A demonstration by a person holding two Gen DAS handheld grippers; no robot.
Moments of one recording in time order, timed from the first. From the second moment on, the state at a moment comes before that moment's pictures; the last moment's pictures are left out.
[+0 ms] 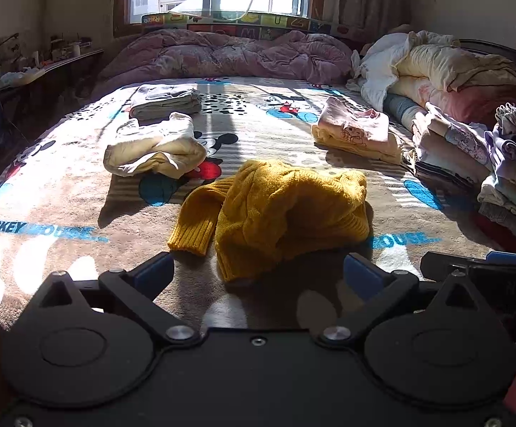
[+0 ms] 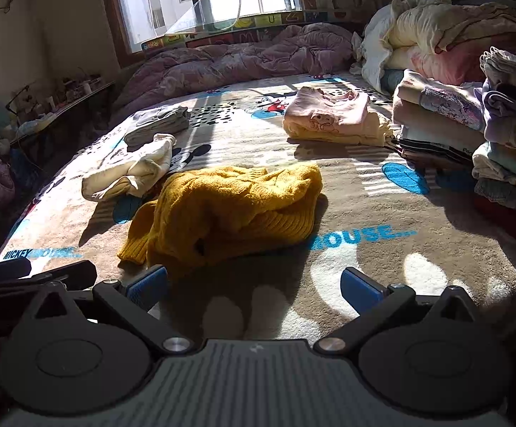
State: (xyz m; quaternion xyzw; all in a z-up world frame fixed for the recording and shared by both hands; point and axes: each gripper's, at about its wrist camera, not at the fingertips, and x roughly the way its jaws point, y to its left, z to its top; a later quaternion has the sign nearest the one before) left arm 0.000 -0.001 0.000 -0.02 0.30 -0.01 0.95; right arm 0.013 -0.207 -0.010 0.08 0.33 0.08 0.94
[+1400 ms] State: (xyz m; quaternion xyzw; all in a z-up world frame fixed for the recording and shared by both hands) left arm 0.041 0.004 -0.013 -0.03 0.34 0.00 0.94; right arm 0.063 -0.199 -0.017 0.05 0.36 0.09 0.93
